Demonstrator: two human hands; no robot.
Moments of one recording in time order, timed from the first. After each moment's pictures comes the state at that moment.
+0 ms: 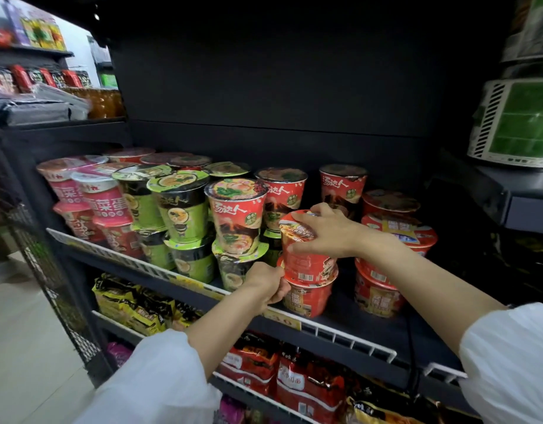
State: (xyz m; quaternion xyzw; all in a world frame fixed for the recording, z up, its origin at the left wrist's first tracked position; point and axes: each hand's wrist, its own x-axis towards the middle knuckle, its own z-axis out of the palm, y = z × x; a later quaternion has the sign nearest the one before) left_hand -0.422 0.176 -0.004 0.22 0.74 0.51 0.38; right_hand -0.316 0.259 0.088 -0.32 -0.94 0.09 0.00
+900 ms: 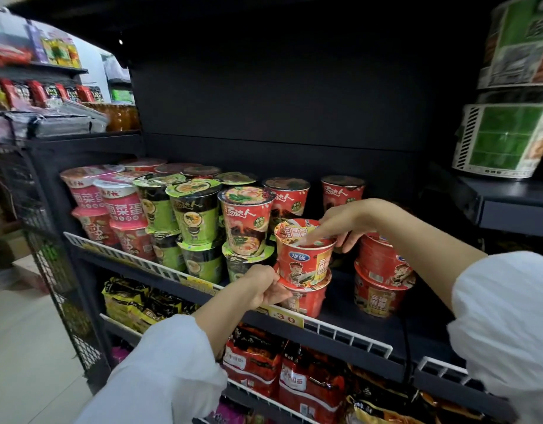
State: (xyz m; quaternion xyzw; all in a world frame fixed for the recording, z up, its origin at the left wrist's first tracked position) left_hand -0.428 0.145 0.014 0.20 0.71 0.49 0.46; right_hand -0.310 0.260 0.131 -0.38 -0.87 0.29 -0.10
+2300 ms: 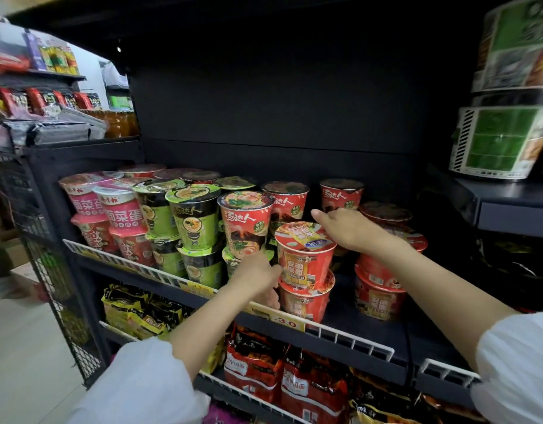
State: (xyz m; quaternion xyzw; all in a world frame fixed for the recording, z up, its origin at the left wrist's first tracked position) left_hand -0.423 0.128 0.044 0.36 0.81 0.35 0.28; right_hand -0.300 0.246 0.105 -0.41 -0.89 0.17 0.12
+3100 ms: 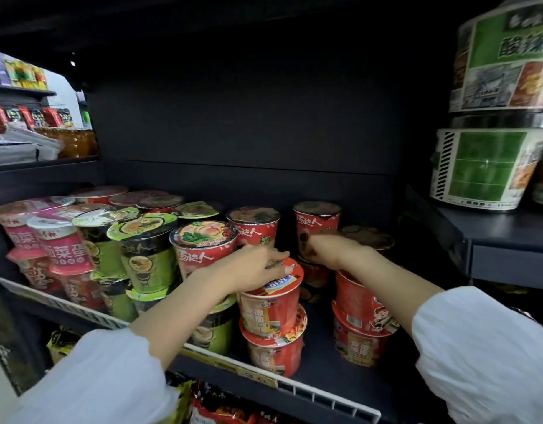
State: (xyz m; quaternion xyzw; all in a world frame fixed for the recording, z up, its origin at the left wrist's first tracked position) left_hand -0.447 0.211 0.089 0.66 0.74 0.11 0.07; right_hand -0.320 0.350 0.093 -0.36 -0.93 0.04 0.01
